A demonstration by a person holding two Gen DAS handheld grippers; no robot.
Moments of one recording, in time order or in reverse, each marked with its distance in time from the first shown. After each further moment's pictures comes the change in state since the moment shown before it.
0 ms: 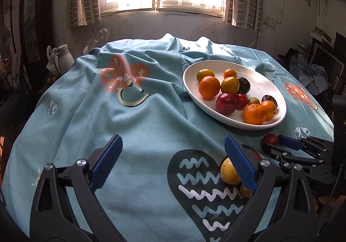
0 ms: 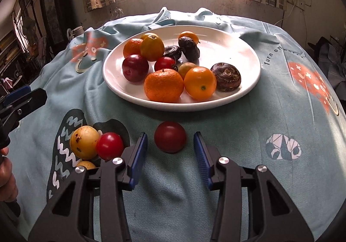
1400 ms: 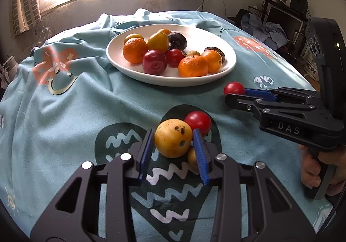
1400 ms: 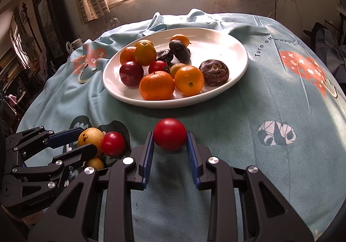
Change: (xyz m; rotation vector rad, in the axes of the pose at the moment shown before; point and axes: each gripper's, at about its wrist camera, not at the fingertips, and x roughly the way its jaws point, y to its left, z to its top) left arm 0.027 -0.059 -0.032 0.230 0.157 -0.291; right arm -0.020 -0.014 -0.007 0.094 -0.031 0.043
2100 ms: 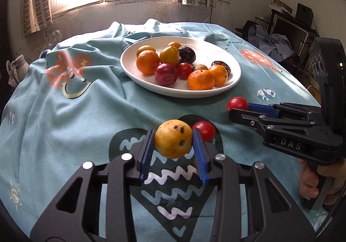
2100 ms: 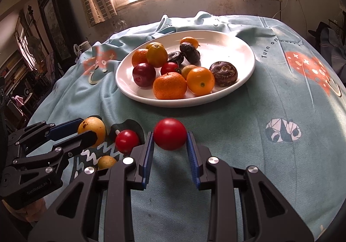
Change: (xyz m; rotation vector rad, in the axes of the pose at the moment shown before) left arm -0.023 0.006 0.001 -0.048 -0.067 0.044; right arm -0.009 0.009 -0.004 -0.002 -0.016 0.069
